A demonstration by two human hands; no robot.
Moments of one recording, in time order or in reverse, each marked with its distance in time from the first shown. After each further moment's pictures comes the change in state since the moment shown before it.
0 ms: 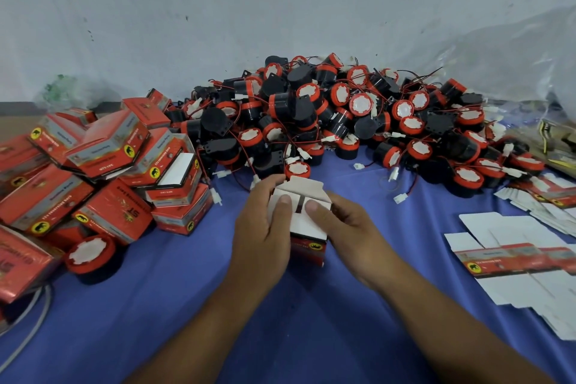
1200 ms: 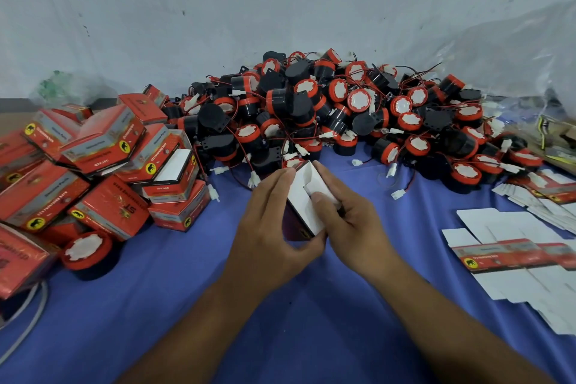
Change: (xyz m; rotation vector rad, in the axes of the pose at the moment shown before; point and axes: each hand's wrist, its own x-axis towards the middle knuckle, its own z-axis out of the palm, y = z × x) left_hand -0.003 -0.012 0.004 0.401 0.020 0.551; right_hand -0.001 0.007 -0.009 -0.475 0.180 -0.183
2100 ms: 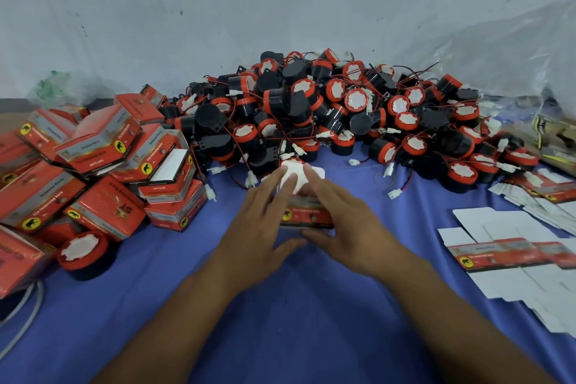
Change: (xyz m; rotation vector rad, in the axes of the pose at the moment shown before) left_hand -0.003 -0.031 -0.007 0.122 -0.435 0.041; right_hand 0.006 0.014 -0.019 -0.488 -0.254 -0.331
